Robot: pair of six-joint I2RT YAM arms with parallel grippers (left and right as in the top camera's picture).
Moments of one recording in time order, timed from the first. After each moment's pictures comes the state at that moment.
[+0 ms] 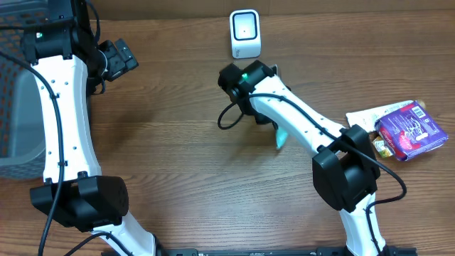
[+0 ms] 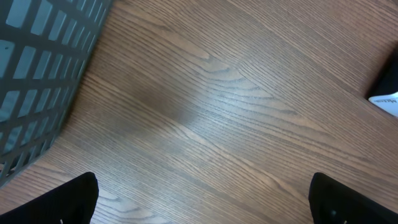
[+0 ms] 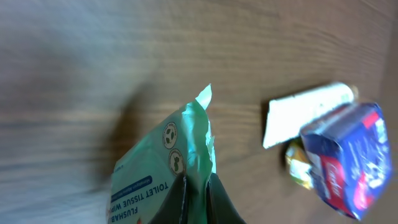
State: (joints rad) left arm 0.18 1.89 2.10 -1.43 0.00 -0.42; right arm 0.67 2.20 1.90 -1.48 0.65 0.60
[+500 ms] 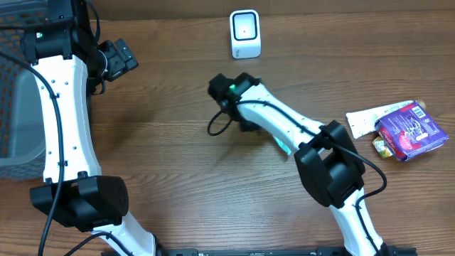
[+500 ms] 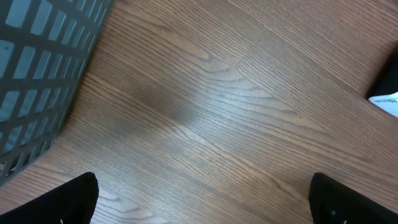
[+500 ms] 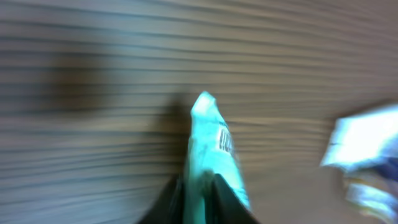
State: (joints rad) left arm 0.18 1.89 2.10 -1.43 0.00 -0.42; right arm 0.72 2.27 1.89 -1.26 0.46 0.54
